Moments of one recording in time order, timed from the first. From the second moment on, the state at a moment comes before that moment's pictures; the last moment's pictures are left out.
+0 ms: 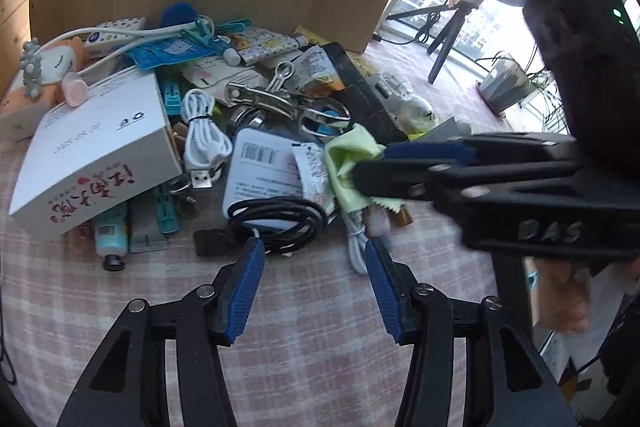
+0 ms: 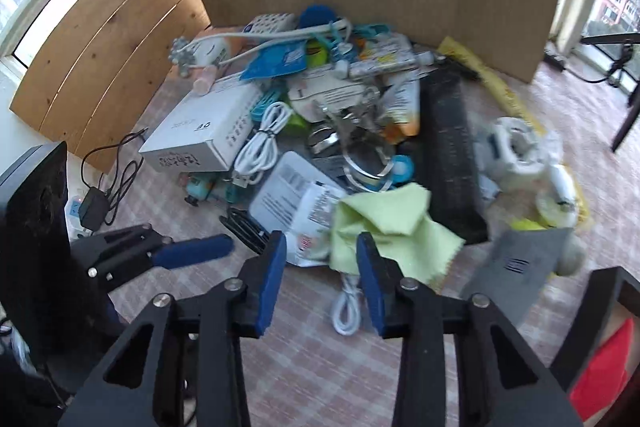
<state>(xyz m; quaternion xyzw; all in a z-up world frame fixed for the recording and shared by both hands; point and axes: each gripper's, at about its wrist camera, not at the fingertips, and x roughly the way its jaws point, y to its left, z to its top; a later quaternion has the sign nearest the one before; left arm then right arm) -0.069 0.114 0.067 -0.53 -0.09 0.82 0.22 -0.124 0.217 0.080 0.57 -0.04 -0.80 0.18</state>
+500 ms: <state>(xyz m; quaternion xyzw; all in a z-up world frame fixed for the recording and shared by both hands) -0.082 0.120 0.063 -0.53 -0.09 0.81 0.23 -0.142 0.188 0.052 0.62 -0.06 -0.75 0.23</state>
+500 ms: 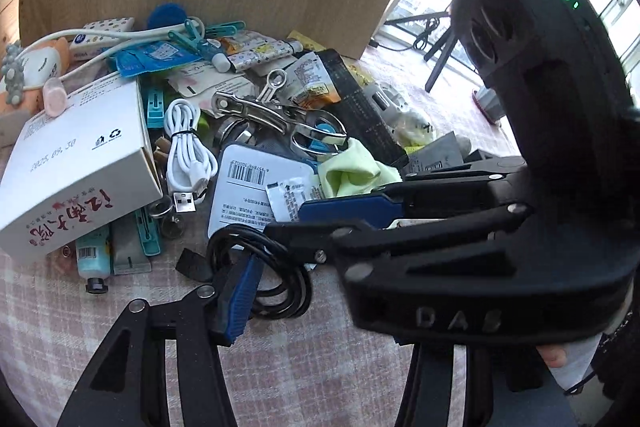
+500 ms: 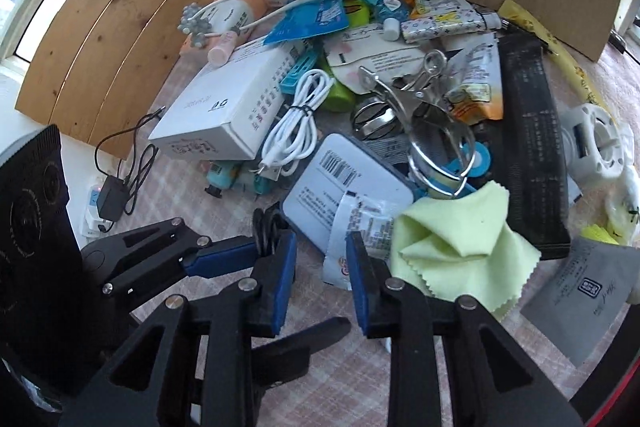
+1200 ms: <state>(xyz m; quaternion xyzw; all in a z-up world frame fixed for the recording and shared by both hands) -0.056 0.132 0.129 -0.48 -0.04 0.84 0.25 -0.106 0.194 0.117 0.57 -0.03 -0.79 0.22</state>
